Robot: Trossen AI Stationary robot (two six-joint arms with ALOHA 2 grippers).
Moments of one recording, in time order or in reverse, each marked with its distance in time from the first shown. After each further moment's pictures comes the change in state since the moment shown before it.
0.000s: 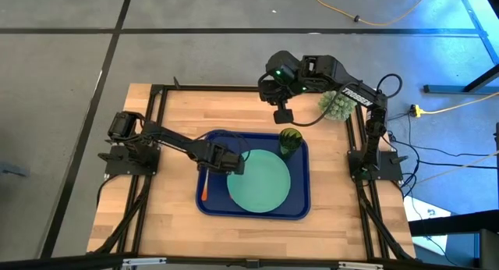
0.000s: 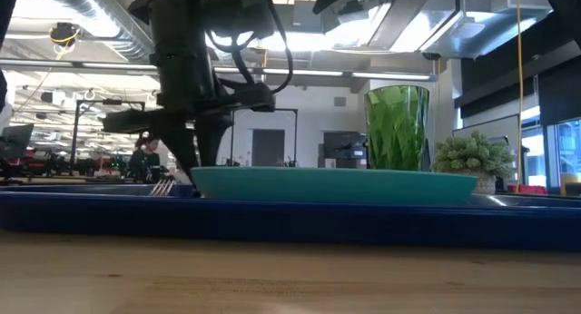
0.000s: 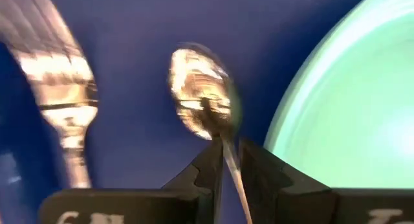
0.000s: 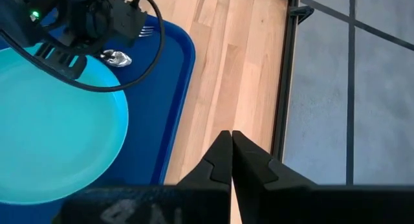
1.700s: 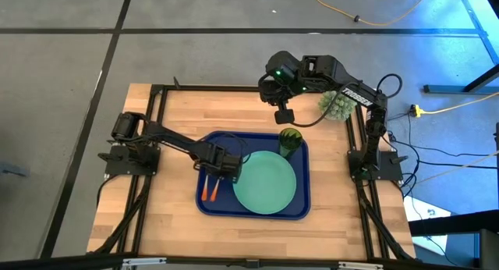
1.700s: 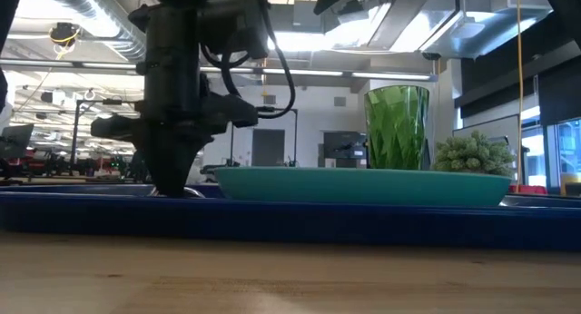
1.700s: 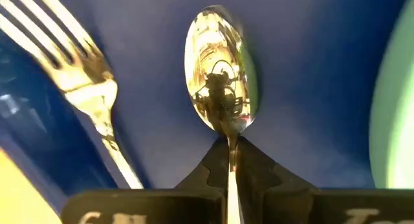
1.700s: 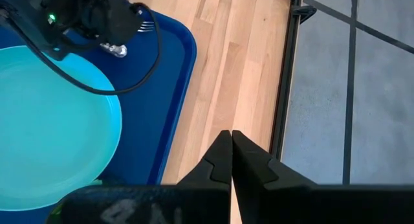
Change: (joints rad) left arm 0.005 0.031 -0.014 -0.063 0.165 0.252; right arm 0.000 0.000 0.000 -0.011 0.000 -0.027
